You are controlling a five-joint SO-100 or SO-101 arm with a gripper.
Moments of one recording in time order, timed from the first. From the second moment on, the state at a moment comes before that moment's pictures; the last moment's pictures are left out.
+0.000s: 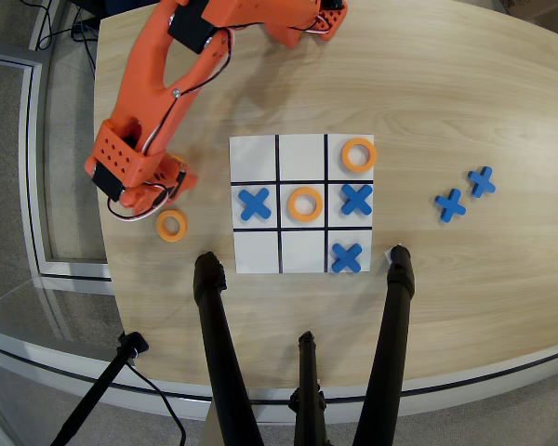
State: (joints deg) arm 41.3 59.3 73.8 74.1 -99.1
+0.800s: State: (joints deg) arm 40.3 72.5 75.8 85.6 -100.1
